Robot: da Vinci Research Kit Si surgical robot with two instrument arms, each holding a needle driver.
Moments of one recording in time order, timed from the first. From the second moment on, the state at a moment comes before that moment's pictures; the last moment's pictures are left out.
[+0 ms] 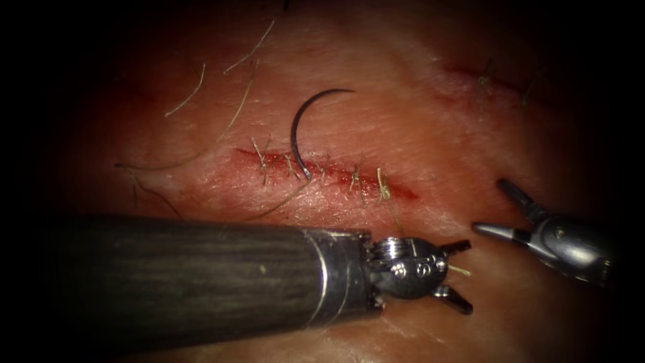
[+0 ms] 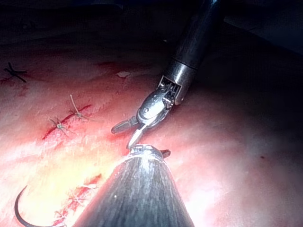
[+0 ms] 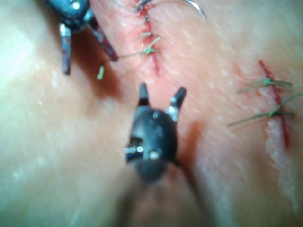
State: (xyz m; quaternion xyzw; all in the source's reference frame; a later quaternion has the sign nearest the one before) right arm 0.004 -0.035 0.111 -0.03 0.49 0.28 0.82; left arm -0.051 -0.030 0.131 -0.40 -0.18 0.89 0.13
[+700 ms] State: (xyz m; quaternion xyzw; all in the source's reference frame) right arm 0.005 -0.036 0.112 -0.01 0.51 0.25 0.82; left arm -0.047 -0.028 0.132 -0.41 -0.18 0.88 0.11
